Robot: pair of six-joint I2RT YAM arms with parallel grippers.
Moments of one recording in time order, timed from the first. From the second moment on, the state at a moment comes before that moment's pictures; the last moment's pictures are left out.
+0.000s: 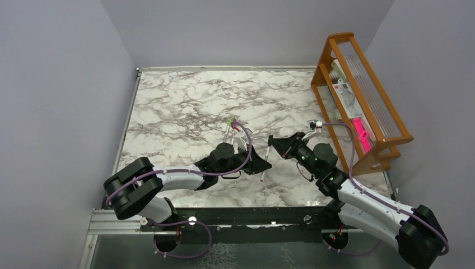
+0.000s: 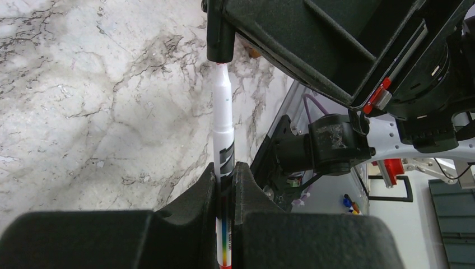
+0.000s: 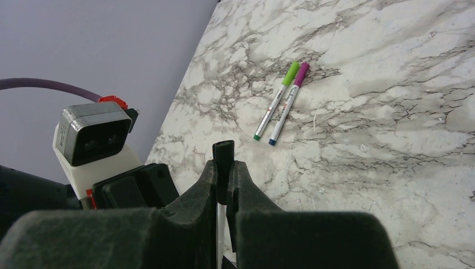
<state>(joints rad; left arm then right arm) -0.98 1.43 0.50 0.73 0.24 -0.87 0.67 0.85 0.30 0.49 0.04 0.77</state>
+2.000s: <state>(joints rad) -0.88 1.50 0.68 0.49 0.33 -0.74 0.63 0.93 0.26 0.55 -0.03 0.86</state>
